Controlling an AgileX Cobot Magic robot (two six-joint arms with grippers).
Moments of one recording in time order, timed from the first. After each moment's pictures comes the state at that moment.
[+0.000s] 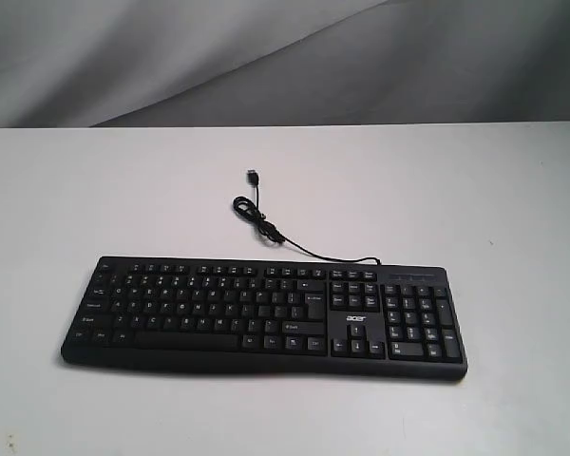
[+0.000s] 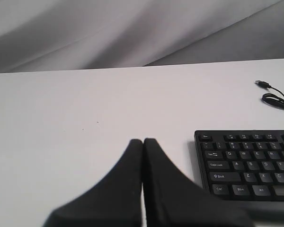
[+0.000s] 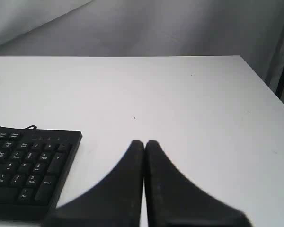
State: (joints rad) left arm 0.12 0.07 0.00 0.12 0.27 -0.07; right arm -0.01 0.00 0.00 -0.03 0.35 0.03
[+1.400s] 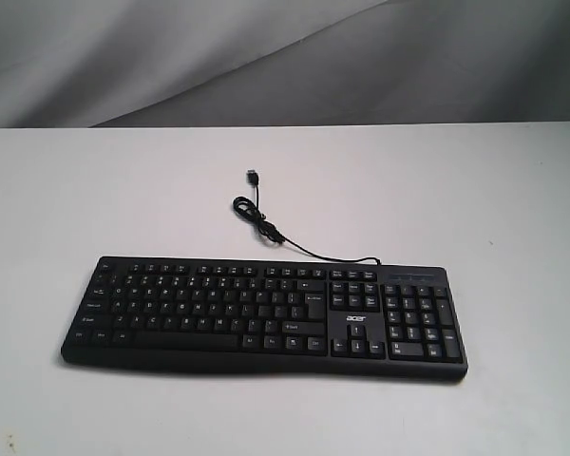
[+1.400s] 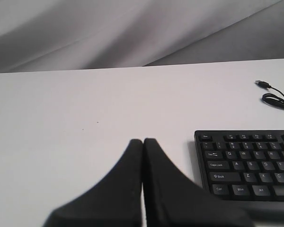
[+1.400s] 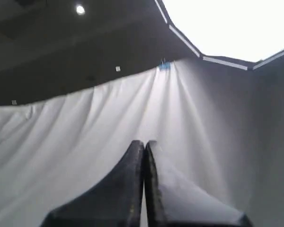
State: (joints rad) left arm 0.12 0.07 0.00 0.12 0.27 -0.07; right arm -0.01 0.29 -0.40 -0.24 -0.42 0.54
